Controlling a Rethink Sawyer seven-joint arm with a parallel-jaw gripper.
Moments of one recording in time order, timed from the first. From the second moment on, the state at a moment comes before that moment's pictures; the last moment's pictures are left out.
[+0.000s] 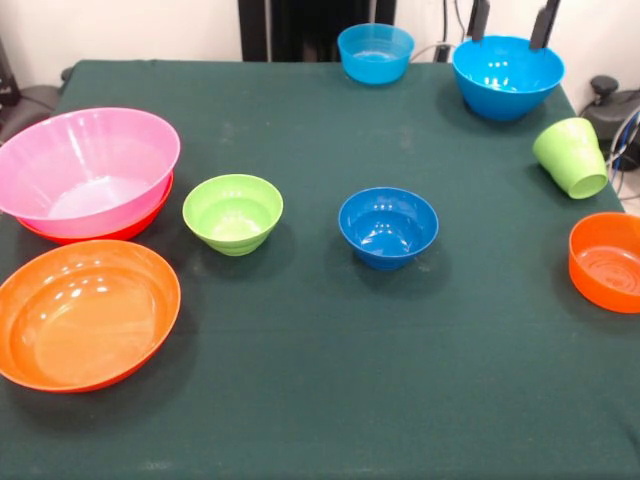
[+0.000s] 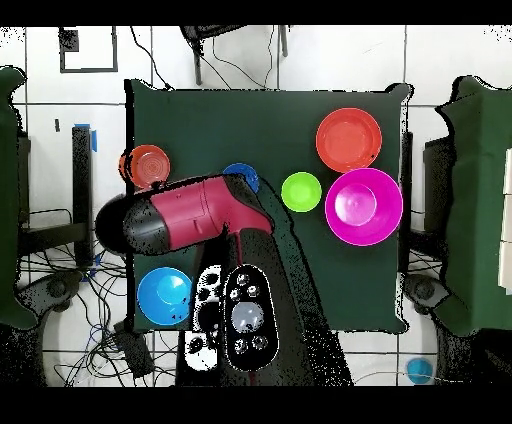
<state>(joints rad) -0.10 -0.89 0.19 1.68 -0.33 0.64 2.29</state>
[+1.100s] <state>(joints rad) -0.11 -0.63 0.14 1.24 -0.34 0.74 2.29</state>
